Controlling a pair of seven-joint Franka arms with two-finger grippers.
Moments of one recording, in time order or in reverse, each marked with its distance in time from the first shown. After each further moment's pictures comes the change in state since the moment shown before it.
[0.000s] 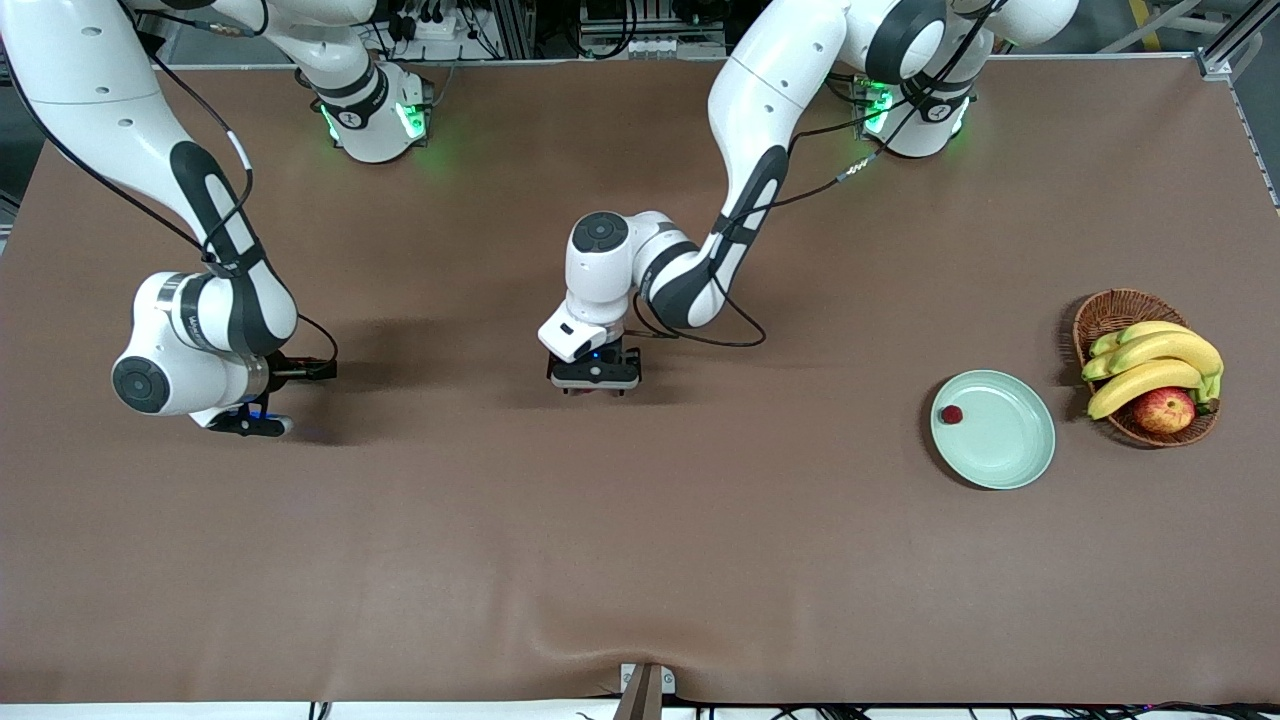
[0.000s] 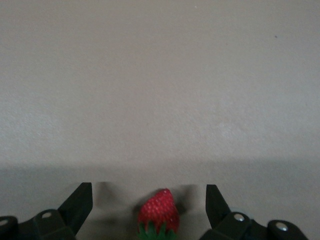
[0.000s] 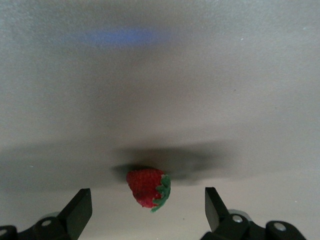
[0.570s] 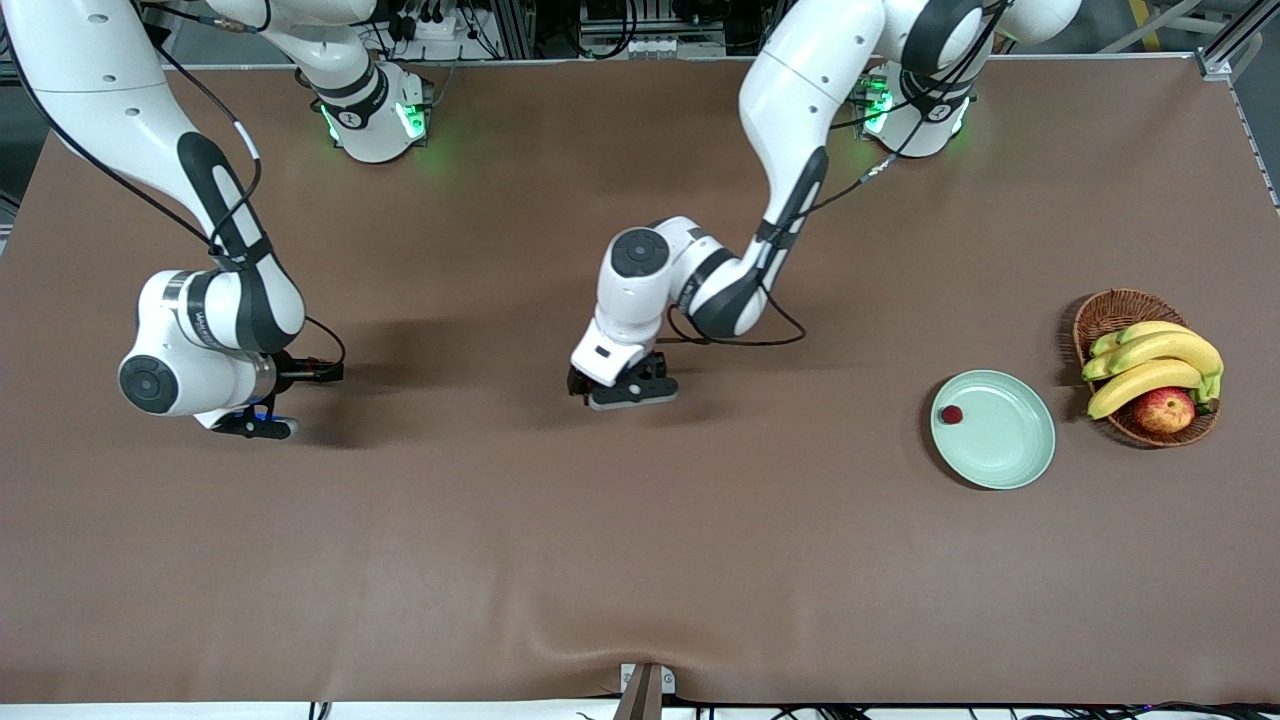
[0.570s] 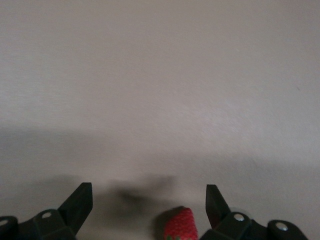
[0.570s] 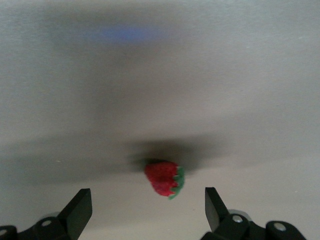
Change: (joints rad) left arm 0.075 -0.073 -0.026 -0.056 -0.100 -0.014 -0.001; right arm 0.017 -0.029 0.001 0.011 0.000 -0.024 0.022
